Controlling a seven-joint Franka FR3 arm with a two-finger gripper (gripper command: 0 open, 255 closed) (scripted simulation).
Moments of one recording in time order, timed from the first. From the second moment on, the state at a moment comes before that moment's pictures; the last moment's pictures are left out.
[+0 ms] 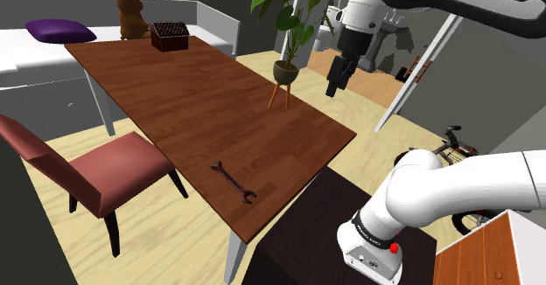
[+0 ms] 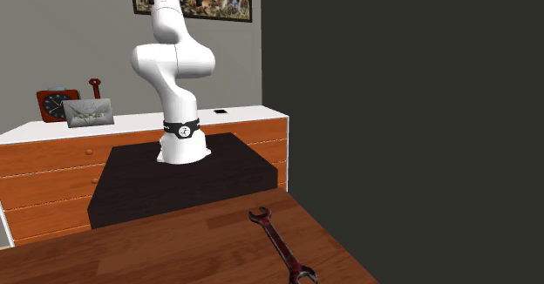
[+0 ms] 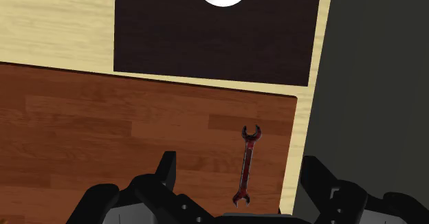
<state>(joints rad) -0.02 -0.74 -0.06 -2.28 0.02 1.45 -0.09</state>
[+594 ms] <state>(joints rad) 0.00 -0.69 0.00 -2.46 0.05 1.70 -0.03</state>
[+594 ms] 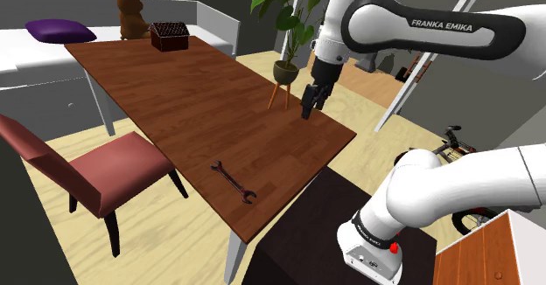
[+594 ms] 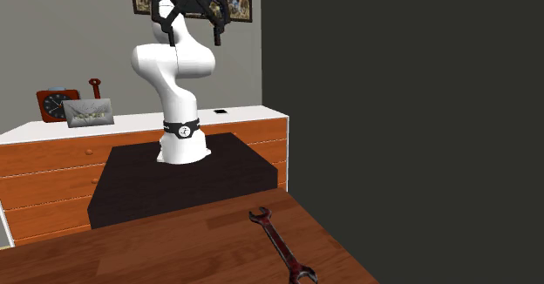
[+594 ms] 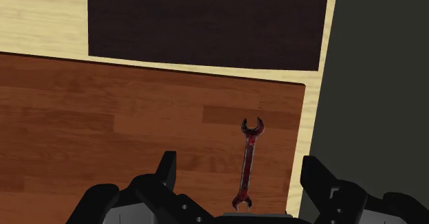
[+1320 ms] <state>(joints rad) 0.03 -0.43 0.09 -2.59 0.08 2.12 0.07</state>
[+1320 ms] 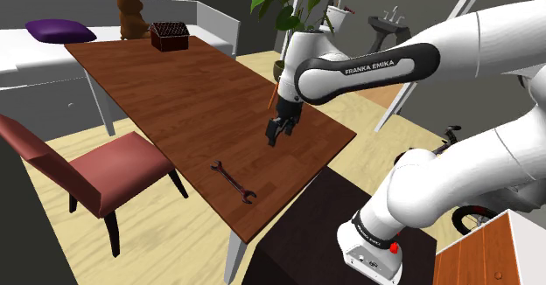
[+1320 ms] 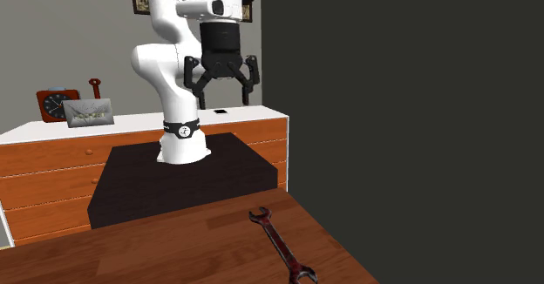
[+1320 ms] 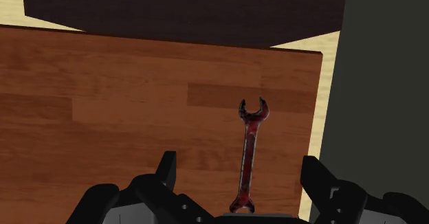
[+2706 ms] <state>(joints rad) 0.11 0.40 0.12 -2.36 -0.13 2.74 0.39</state>
